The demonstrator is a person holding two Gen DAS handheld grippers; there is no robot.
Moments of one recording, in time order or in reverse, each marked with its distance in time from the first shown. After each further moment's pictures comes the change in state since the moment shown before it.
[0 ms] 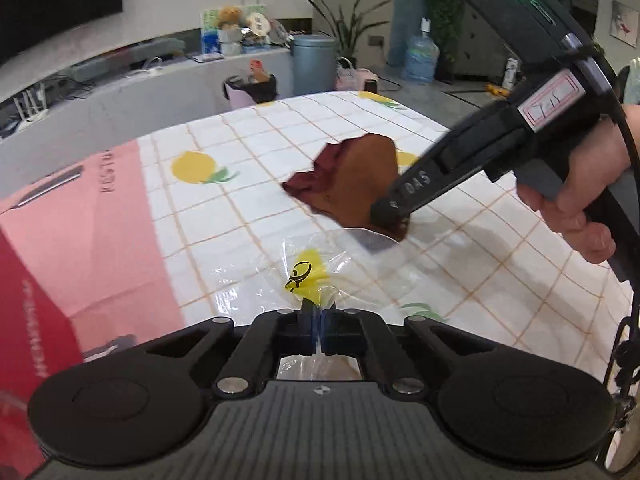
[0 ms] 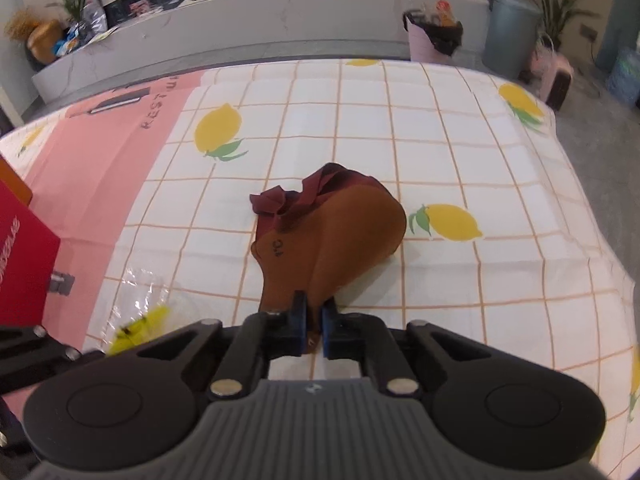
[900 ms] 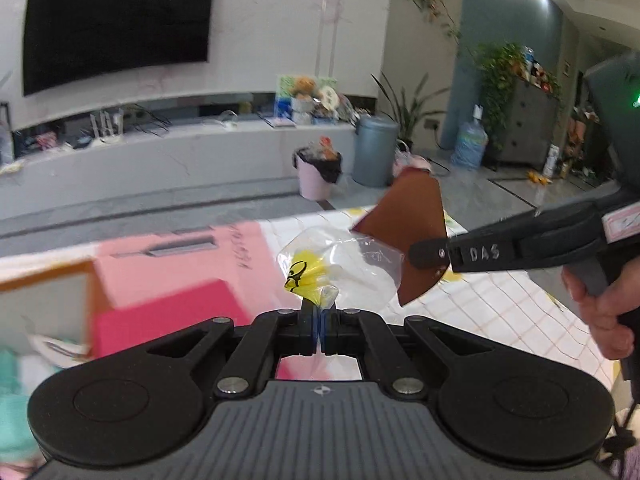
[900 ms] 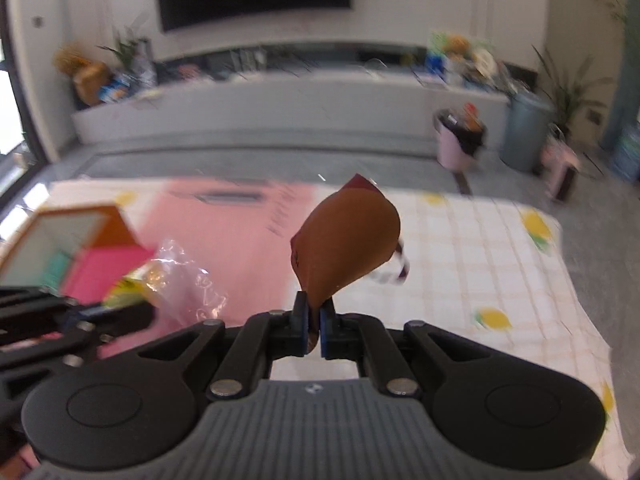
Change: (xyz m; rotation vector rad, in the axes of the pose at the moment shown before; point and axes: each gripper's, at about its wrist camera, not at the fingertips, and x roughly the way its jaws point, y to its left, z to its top) left arm -0.145 0.065 0.031 -0.150 -0.198 0.106; right arm -0.143 0.128 0.026 -0.063 -0.261 0.059
